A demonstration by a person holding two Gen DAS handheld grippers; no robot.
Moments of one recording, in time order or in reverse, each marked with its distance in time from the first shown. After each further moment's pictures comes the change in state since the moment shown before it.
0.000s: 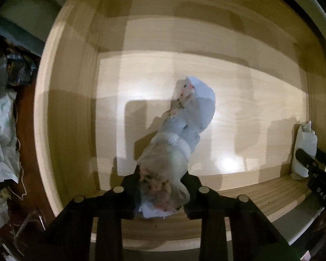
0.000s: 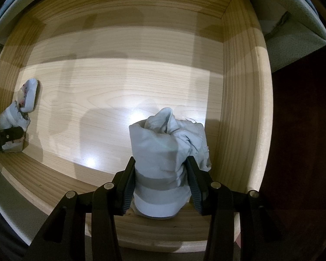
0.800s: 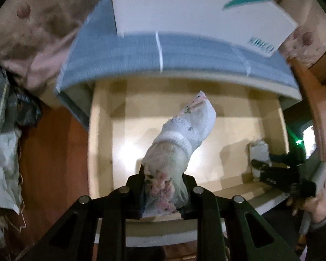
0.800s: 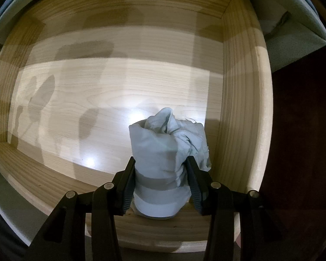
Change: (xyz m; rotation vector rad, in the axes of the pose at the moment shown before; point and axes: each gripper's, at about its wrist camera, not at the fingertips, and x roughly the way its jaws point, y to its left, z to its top) left arm -0.135 0.001 -0.034 0.095 -0.368 -0.079; right arm 0.011 0.004 0.001 0.001 0.002 -0.004
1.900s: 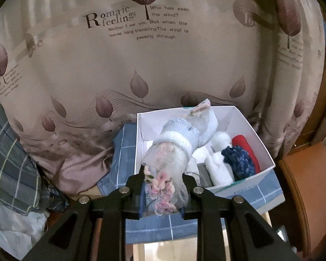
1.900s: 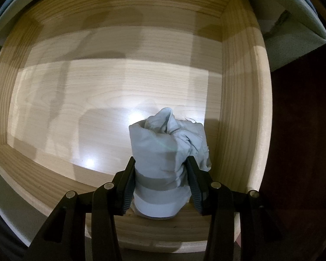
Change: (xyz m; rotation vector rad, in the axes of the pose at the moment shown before) left arm -0.157 -0.023 0.162 0.085 -0.538 0.119; right arm 0.009 0.004 -0.001 0.012 -0.003 -0.002
